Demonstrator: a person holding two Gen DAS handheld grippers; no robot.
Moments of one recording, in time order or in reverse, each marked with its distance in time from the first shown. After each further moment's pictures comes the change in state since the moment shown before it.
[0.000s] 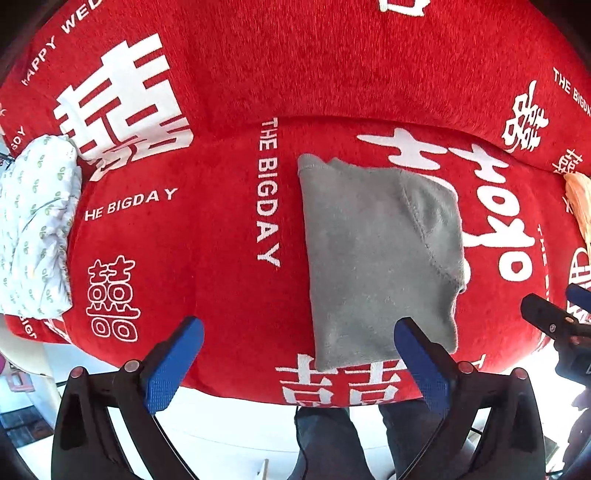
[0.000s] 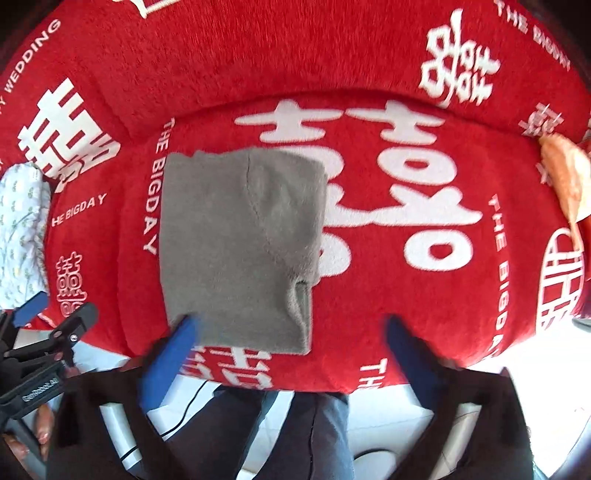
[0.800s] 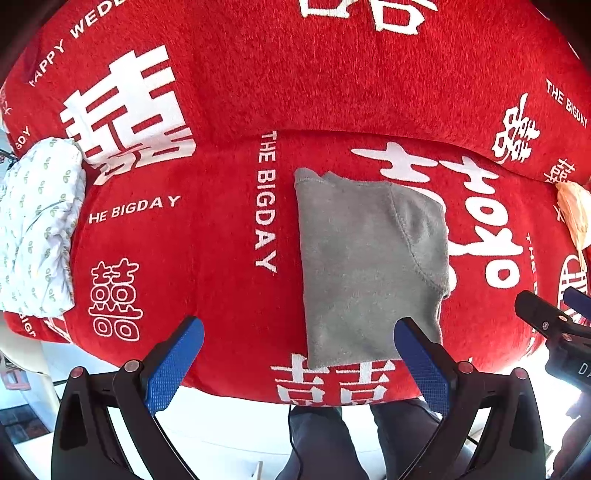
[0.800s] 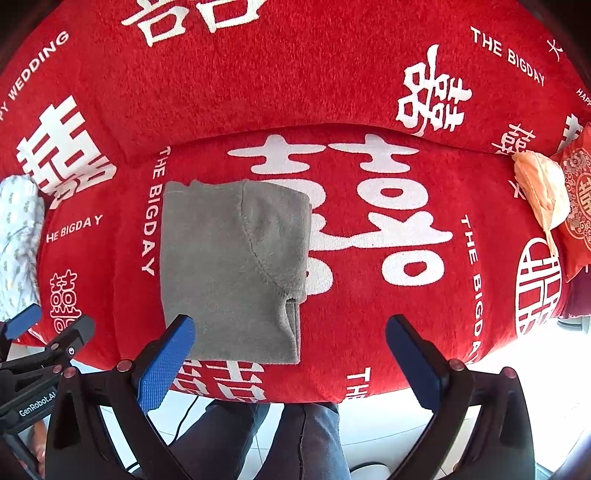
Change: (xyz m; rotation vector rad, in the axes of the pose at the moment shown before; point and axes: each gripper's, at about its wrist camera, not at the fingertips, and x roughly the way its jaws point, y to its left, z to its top) left arm -0.026 -0.005 0.001 -0.023 -0.031 -0.004; right arm -0.030 0.003 -0.003 0.040 -0.061 -0.036
